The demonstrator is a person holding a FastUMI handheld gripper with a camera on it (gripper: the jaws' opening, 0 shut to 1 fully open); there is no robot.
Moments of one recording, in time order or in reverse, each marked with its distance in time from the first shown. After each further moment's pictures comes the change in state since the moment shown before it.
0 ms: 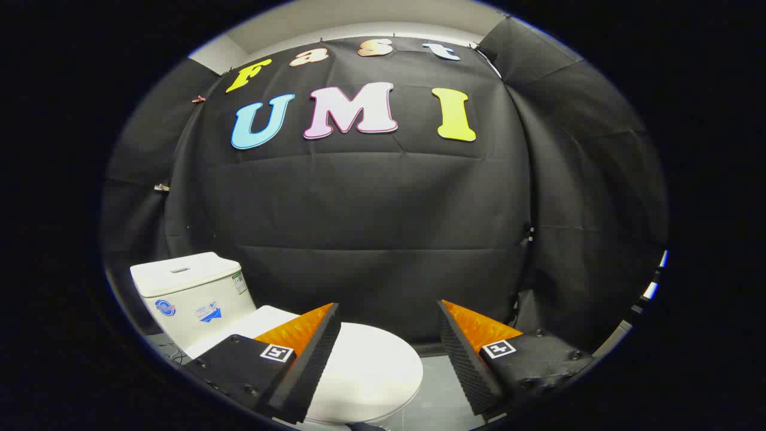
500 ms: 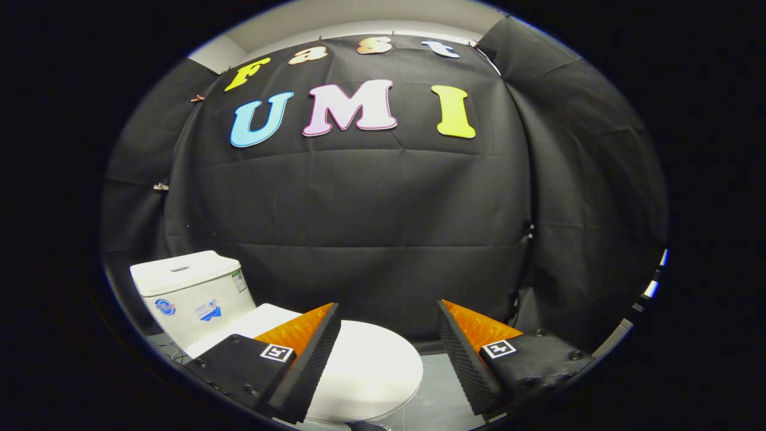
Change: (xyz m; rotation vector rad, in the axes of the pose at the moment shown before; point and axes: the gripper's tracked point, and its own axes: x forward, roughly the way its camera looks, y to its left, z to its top) arm 0.001 0.000 -0.002 0.005 0.009 -0.002
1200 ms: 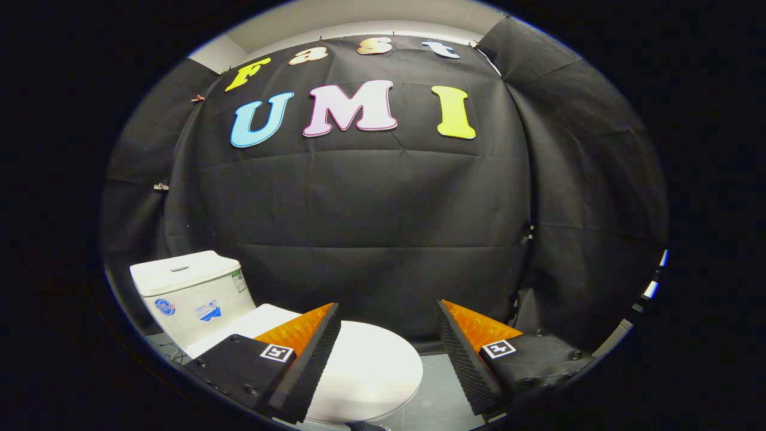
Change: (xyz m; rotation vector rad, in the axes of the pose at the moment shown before) arm 0.000 0.000 0.001 -0.003 -0.004 0.000
